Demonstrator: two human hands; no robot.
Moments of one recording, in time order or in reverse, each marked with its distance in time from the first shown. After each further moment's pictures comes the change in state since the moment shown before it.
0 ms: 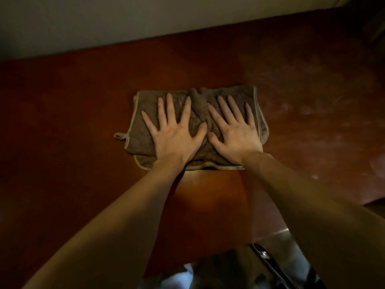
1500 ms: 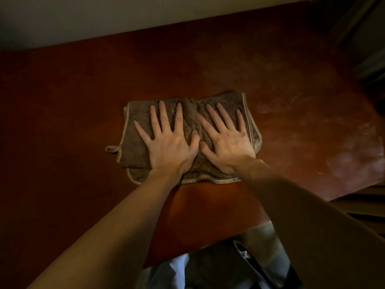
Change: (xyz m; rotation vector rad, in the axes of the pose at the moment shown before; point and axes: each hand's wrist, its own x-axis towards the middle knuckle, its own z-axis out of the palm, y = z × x) left_hand -0.012 0.108 0.023 0.011 0.056 -0.020; right_hand -0.040 0.091 -0.001 0.019 -0.016 -0.048
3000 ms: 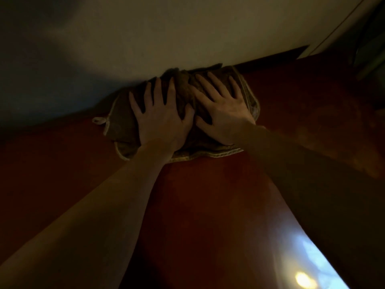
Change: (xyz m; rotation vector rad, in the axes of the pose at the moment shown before) left_hand 0.310 0.005 -0.012 0.007 0.024 0.069; right_hand 0.296 0.107 -0.056 -0.047 -0.012 -0.049
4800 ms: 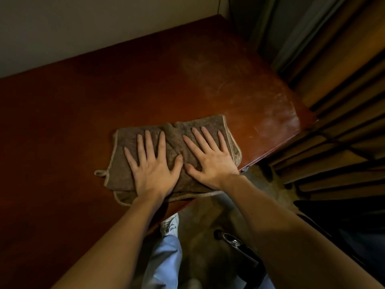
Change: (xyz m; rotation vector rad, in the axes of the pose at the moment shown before) left_hand -0.415 0.077 0.008 0.024 -0.073 0.106; right_hand -0.441 -0.107 0.069 0.103 0.016 0.196
